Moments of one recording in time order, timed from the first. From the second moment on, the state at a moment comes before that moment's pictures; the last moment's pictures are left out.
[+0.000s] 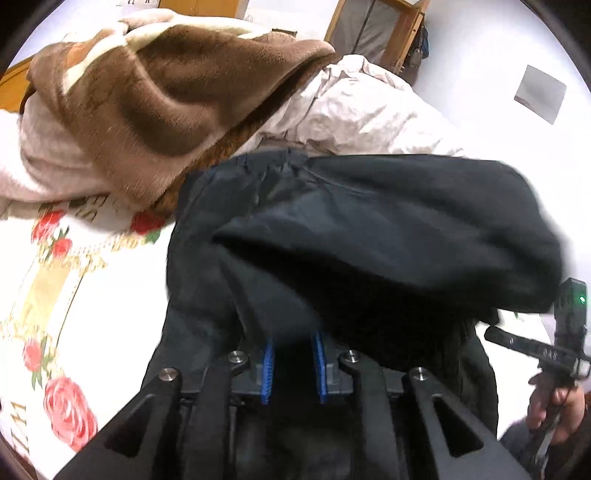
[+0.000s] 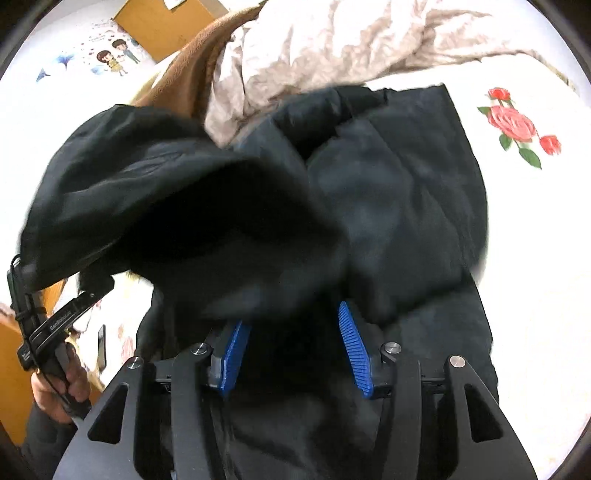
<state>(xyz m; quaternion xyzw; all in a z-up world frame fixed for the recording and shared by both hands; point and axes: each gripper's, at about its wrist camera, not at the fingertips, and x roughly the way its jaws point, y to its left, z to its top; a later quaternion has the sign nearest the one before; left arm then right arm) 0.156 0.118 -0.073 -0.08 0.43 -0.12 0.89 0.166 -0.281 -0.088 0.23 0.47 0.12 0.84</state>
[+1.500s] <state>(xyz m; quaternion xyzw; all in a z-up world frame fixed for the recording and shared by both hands) 0.268 0.091 -0.083 -0.17 0.43 -0.13 0.88 0.308 -0.194 -0.148 0.31 0.46 0.18 0.81</state>
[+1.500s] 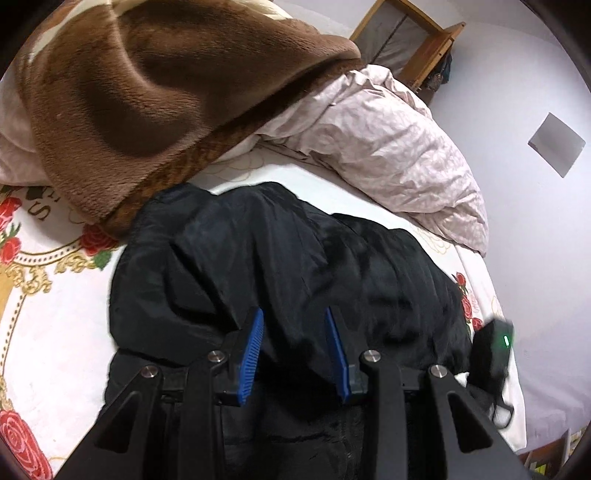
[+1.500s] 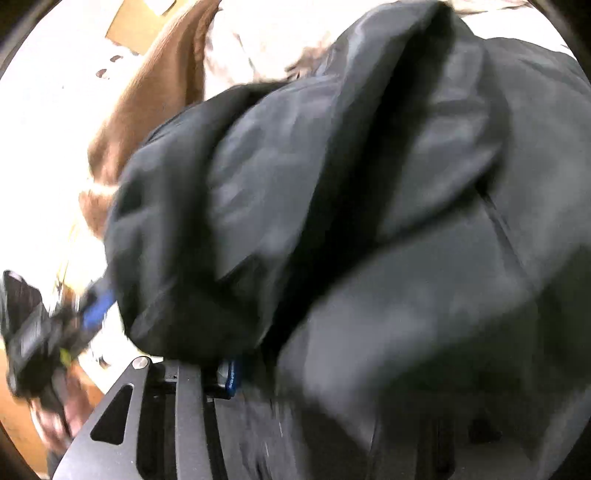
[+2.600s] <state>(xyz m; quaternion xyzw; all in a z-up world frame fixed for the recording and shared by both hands) 0.248 0.022 -0.075 -0.10 0.45 -0.24 0.86 0.260 -0.224 -0.042 0.17 0.38 0.13 0.90</state>
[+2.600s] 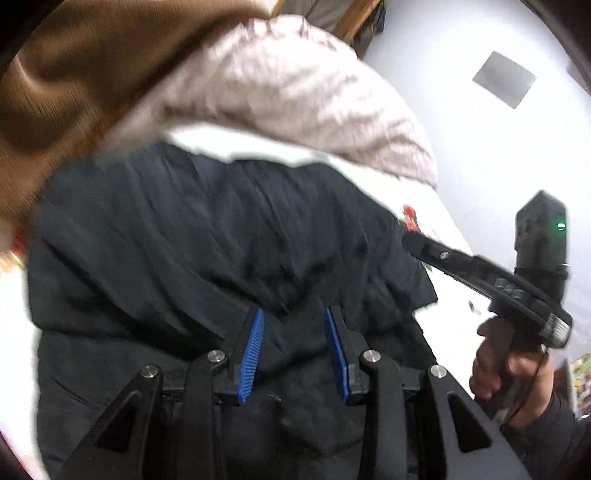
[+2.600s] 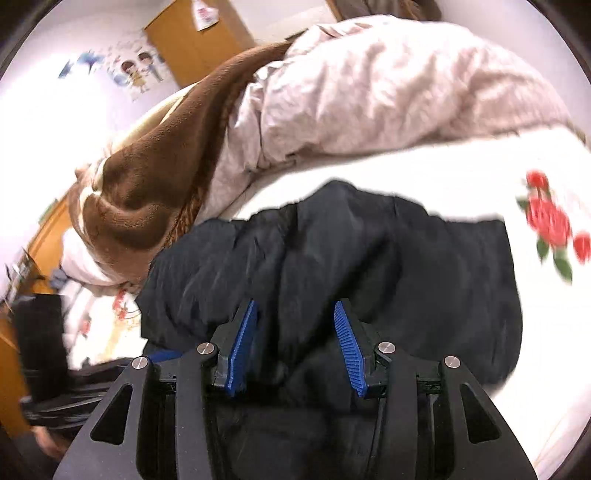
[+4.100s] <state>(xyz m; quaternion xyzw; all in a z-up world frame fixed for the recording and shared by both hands) 0.157 0.027 -0.054 -0.04 0.44 -0.14 0.89 0.165 -0.202 -0.062 0.13 0.43 0.10 0.89</state>
